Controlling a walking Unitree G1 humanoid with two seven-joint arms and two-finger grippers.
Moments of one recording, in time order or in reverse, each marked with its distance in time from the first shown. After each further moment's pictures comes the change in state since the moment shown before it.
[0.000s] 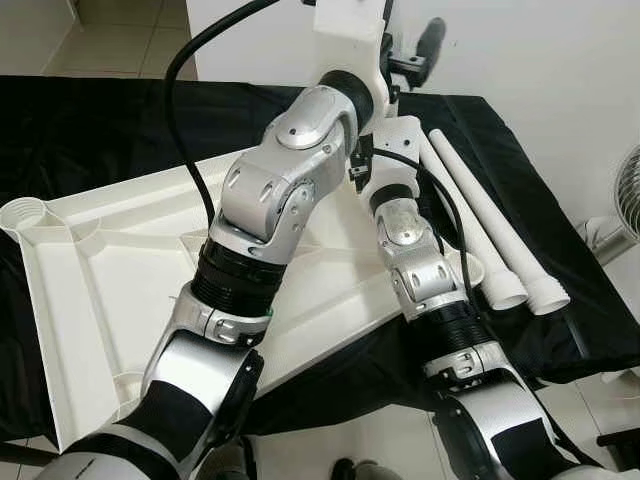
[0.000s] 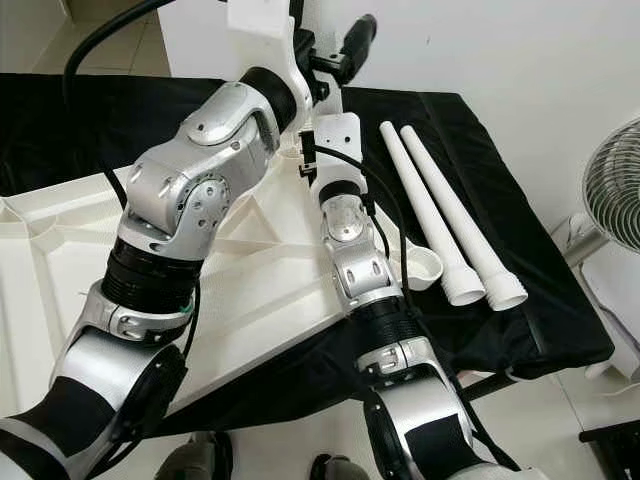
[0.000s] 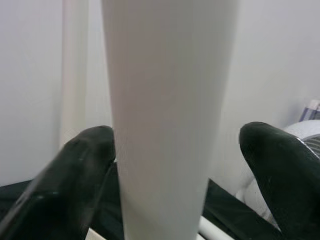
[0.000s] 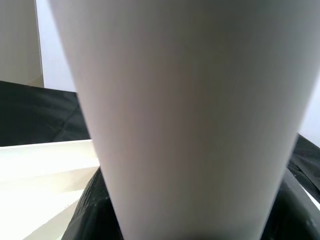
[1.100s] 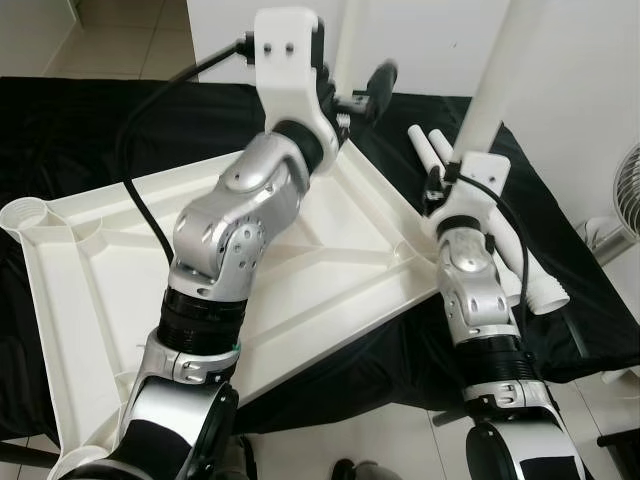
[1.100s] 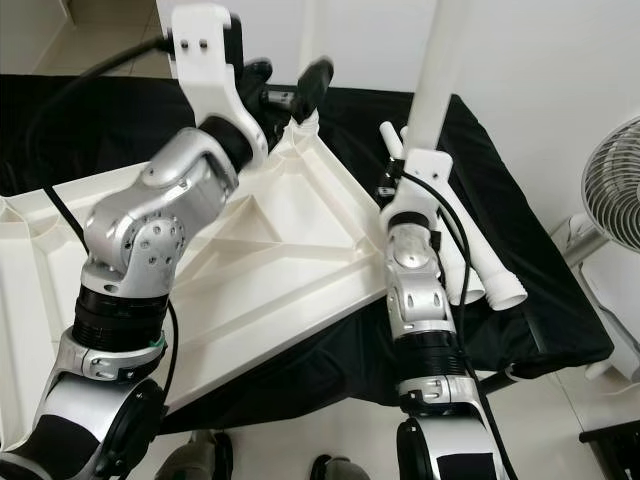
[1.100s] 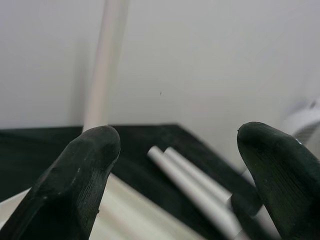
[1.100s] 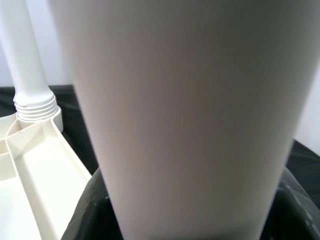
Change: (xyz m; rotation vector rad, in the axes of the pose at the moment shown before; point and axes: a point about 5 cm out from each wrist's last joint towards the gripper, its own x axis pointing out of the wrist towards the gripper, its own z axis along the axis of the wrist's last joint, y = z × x) left arm -0.049 0.036 -0.038 -0.072 0.099 0.089; right arm -0.037 -0.085 -0.042 0.060 0.086 -0.256
